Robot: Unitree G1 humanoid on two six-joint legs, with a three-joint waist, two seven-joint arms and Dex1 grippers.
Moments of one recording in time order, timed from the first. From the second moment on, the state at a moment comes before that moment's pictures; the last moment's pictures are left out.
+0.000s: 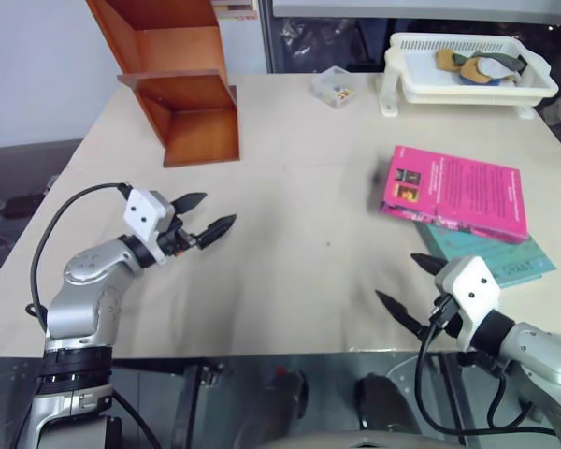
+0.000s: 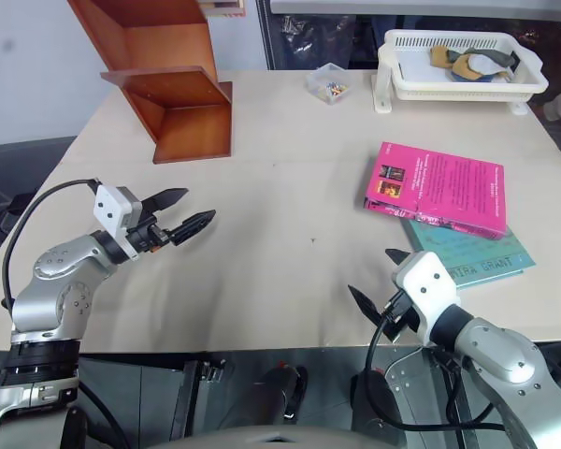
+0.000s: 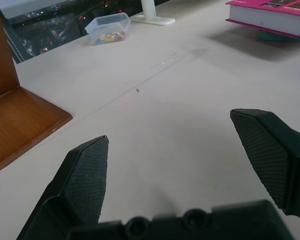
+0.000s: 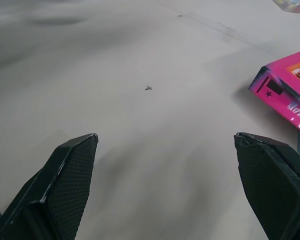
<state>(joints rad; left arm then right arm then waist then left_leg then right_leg) -0.25 0.64 0.25 0.01 -0.48 0.32 -0.85 0.26 -0.61 -0.06 -0.96 0.39 0.70 0.42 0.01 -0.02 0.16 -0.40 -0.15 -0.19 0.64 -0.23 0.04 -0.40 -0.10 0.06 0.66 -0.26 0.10</state>
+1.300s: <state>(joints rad) -0.35 0.59 -0.01 -0.23 -0.56 0.34 -1.15 -0.02 -0.78 -0.41 -0.15 0.15 0.65 0.37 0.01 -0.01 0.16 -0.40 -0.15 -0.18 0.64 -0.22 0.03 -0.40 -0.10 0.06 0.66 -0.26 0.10</state>
